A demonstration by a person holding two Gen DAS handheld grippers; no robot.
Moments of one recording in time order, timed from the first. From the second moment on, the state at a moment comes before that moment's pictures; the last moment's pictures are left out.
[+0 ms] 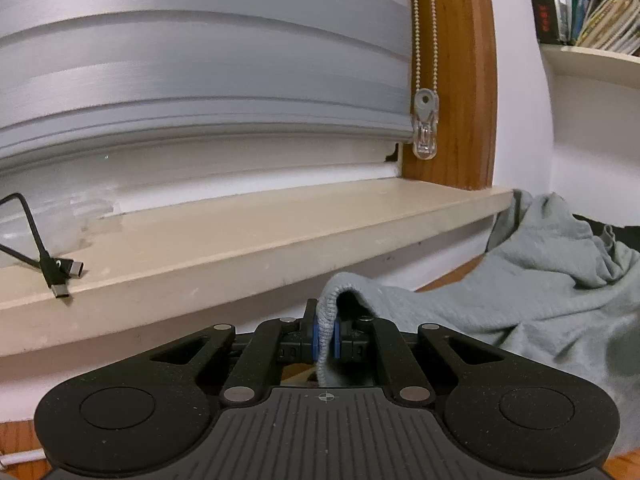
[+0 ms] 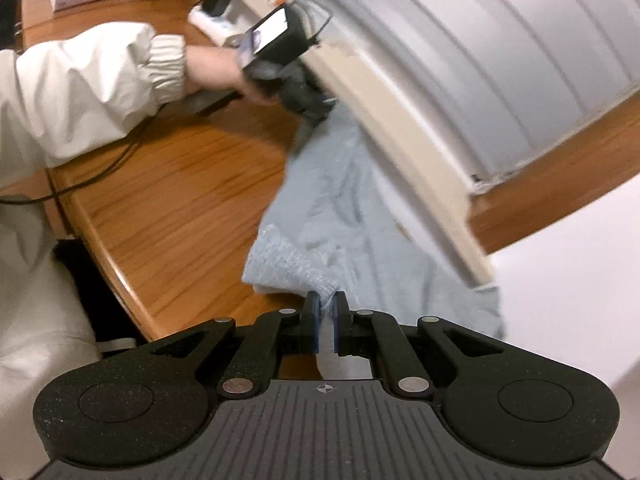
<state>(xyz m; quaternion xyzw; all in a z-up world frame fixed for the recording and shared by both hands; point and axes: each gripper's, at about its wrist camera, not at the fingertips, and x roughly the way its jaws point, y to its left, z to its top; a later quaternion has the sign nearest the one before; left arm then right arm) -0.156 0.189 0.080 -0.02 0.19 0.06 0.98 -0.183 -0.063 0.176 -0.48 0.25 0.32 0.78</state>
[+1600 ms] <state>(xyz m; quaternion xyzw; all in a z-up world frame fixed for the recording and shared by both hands) -0.193 0.003 0.099 -0.01 0.17 -0.18 0.97 -0.061 -0.078 0.128 -0.34 0.28 0.33 0.83</state>
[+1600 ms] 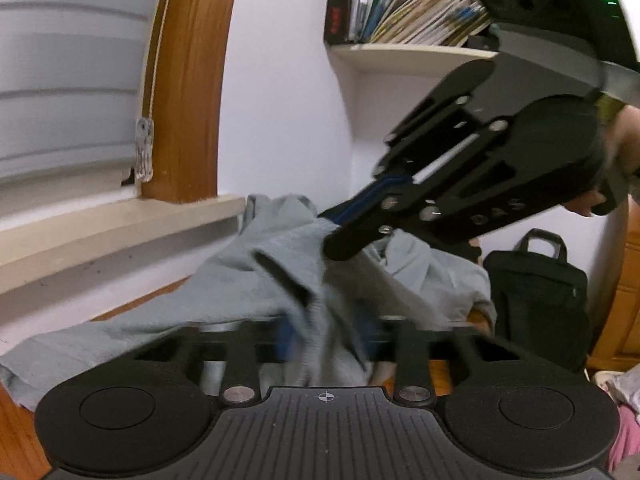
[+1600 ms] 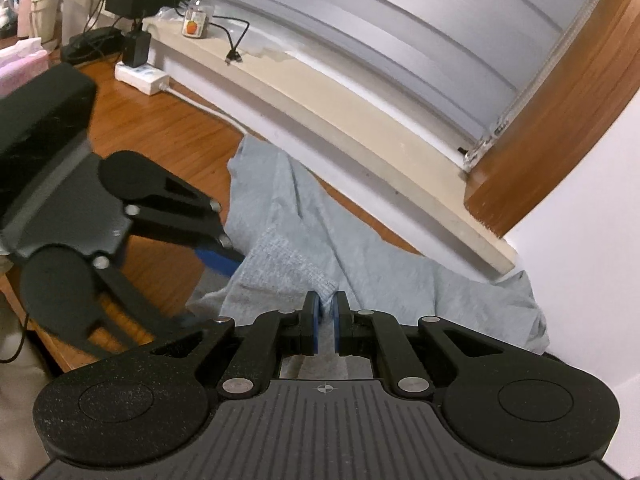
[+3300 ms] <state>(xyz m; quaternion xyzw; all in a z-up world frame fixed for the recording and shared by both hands) -0.214 0.055 0.075 0.04 0.24 -0.18 0.95 -0.105 -0.177 0.131 -0.35 0.23 0.26 0.87</state>
